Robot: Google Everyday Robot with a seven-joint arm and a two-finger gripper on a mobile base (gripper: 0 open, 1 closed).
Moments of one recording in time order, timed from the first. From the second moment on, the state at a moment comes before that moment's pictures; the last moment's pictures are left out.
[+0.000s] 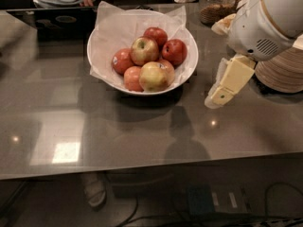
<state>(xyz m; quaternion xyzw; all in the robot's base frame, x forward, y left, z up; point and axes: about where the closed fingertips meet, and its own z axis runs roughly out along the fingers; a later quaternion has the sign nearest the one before) 0.484 -0.131 0.973 -0.62 0.73 0.05 0.29</state>
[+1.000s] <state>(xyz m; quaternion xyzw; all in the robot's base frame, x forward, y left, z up) 0.531 -0.057 0.961 -0.65 0.64 0.15 0.38</state>
